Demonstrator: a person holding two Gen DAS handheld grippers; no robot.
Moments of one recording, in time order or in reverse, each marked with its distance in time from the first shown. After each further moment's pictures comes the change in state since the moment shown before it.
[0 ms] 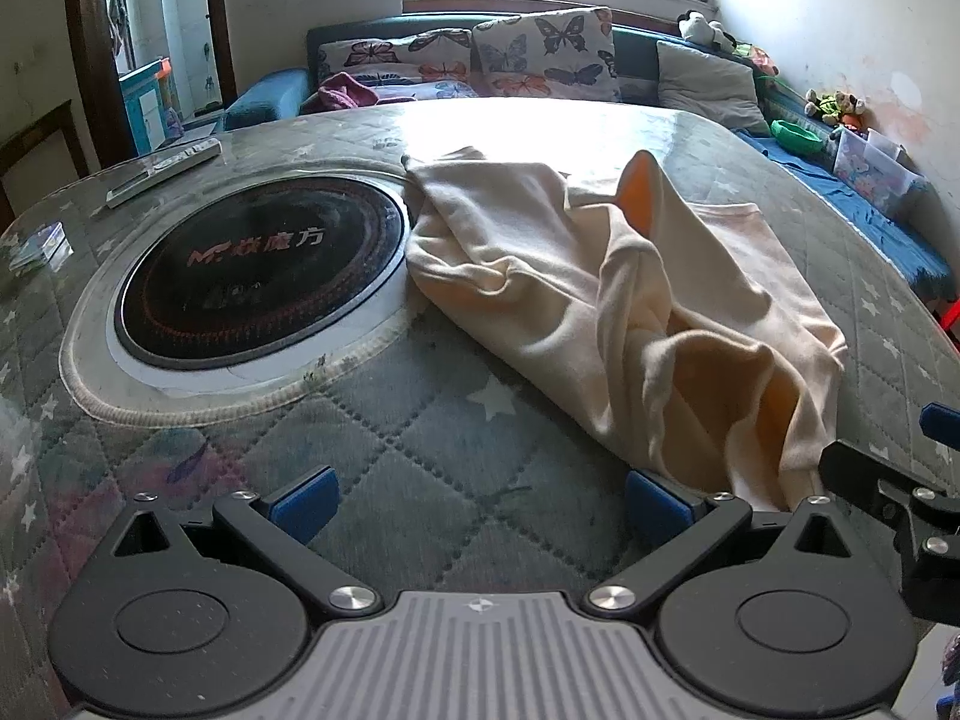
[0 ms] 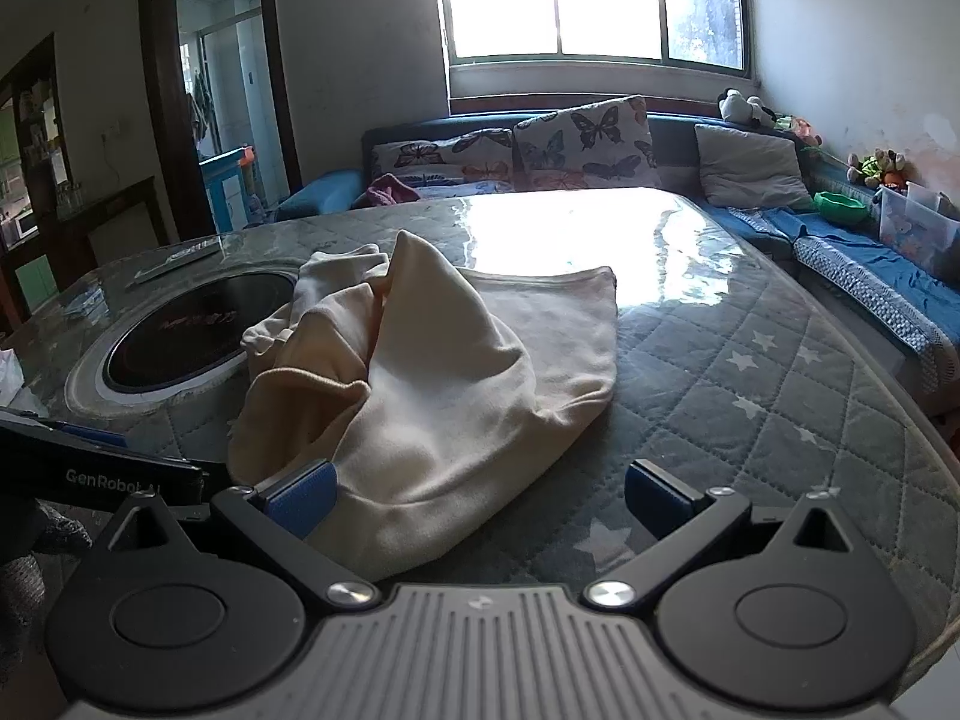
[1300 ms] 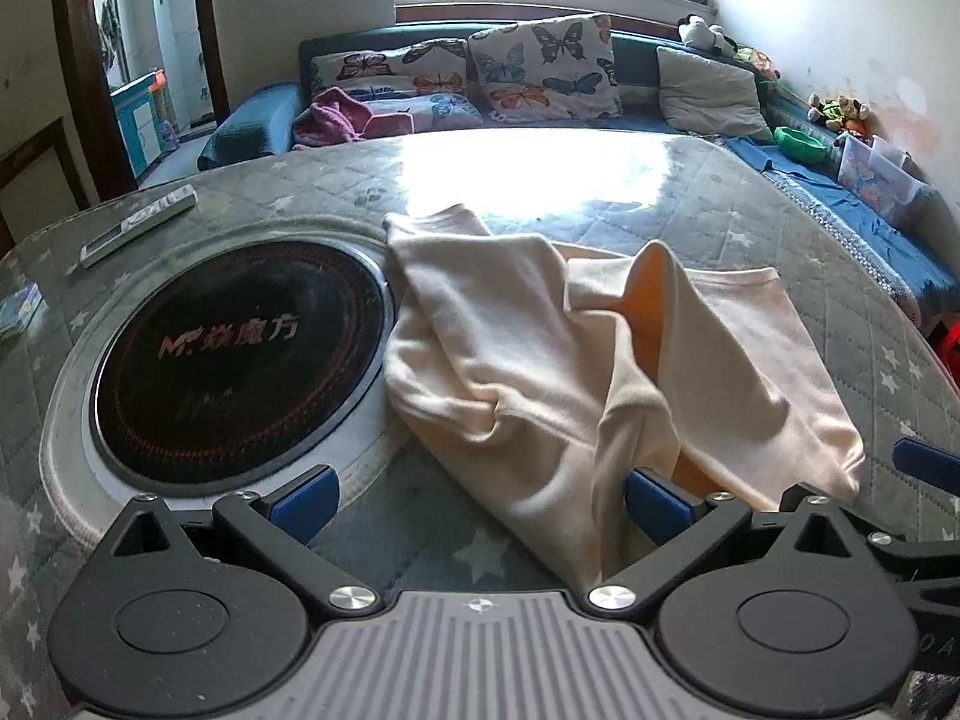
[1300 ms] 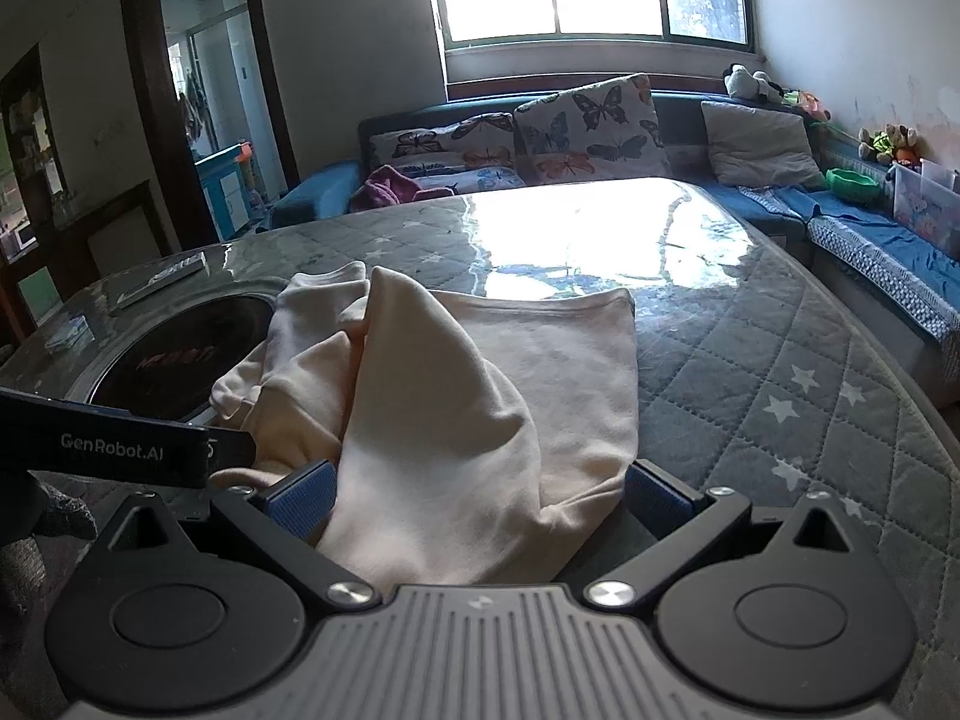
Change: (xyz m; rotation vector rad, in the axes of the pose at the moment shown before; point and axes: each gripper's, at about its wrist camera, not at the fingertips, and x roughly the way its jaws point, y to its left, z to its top) left arm 0.027 -0.007 0.065 0.032 -0.004 -0.008; right arm 0.046 -0.011 0.041 0.038 0.038 0.025
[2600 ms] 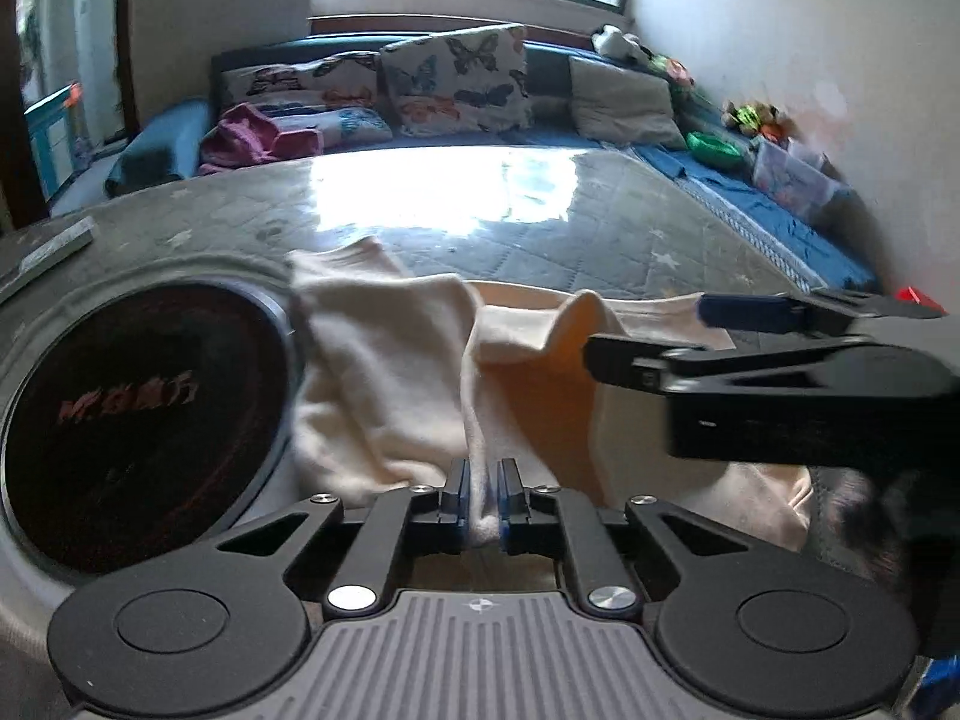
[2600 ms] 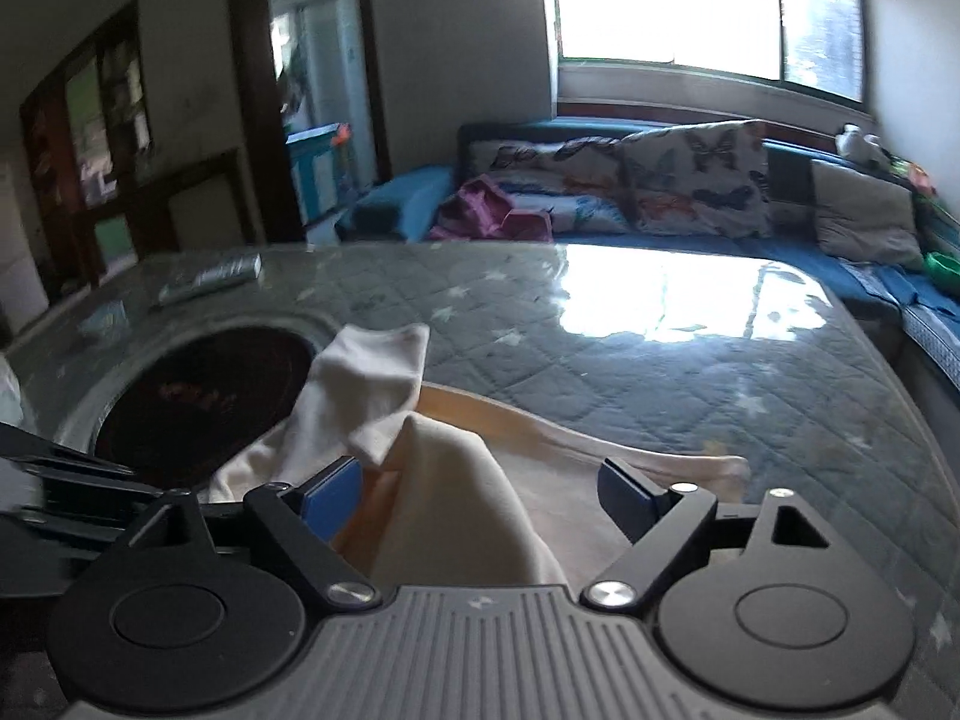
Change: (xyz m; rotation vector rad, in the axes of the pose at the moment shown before) left arm 0.021 0.017 0.018 0.037 -0.033 -0.206; right arm 0.080 0.017 0.074 -0.201 -0.002 0.146
